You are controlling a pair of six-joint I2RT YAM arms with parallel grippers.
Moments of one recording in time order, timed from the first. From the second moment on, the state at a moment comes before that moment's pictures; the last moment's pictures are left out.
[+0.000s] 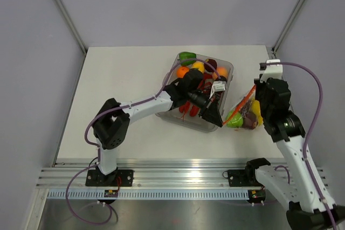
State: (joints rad) left arm -0.88 1.90 1.48 -0.08 1.15 -0.22; right arm 0.23 0.75 0.99 -0.50 0.43 -0.12
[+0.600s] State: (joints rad) left arm -0.70 1.67 1.38 0.05 0.85 -0.37; right arm 0.14 1.03 1.12 -0.38 0.37 0.08
